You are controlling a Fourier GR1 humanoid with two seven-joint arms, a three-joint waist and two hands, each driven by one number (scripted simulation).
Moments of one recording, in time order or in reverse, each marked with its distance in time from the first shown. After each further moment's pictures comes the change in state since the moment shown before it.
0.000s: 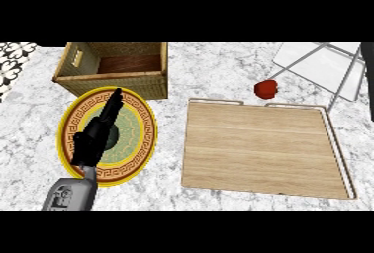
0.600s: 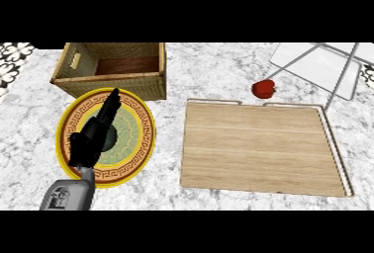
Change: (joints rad) left arm 0.009 0.005 0.008 -0.014 0.008 -0.006 0.010; right arm -0.025 -0.007 -0.009 -0.250 -0.085 -0.028 -0.016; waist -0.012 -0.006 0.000
